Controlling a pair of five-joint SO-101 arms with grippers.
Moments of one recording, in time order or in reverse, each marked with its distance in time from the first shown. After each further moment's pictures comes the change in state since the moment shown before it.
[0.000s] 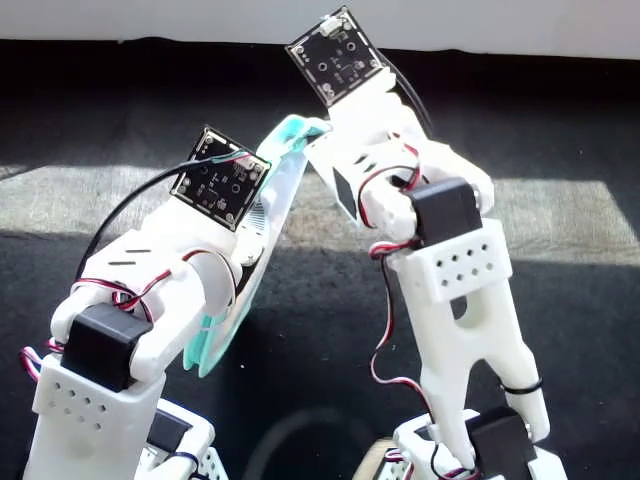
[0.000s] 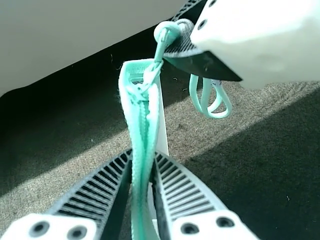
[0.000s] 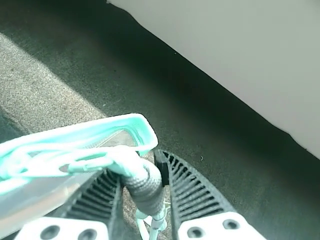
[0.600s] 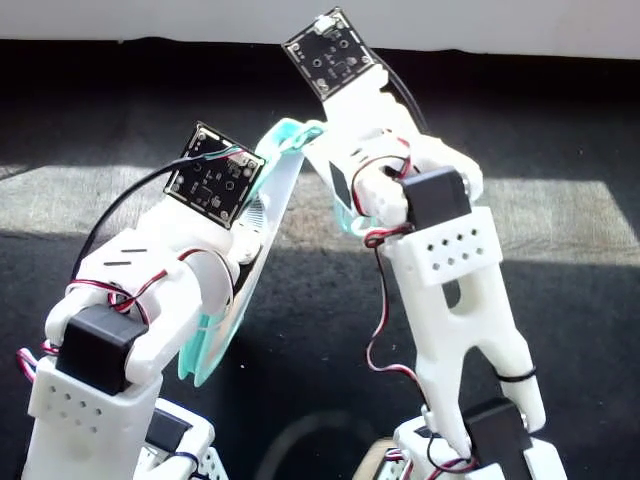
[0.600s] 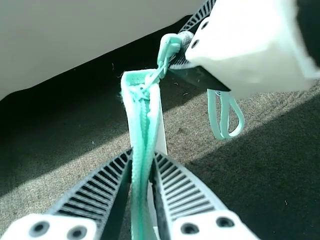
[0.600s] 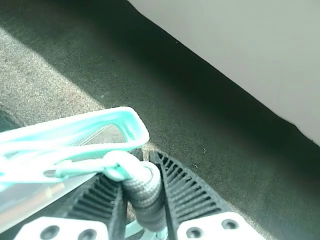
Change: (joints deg) left arm 0.0 0.1 -1.8 0.1 0.8; right arm 0.3 1.8 0.1 -0.1 0.0
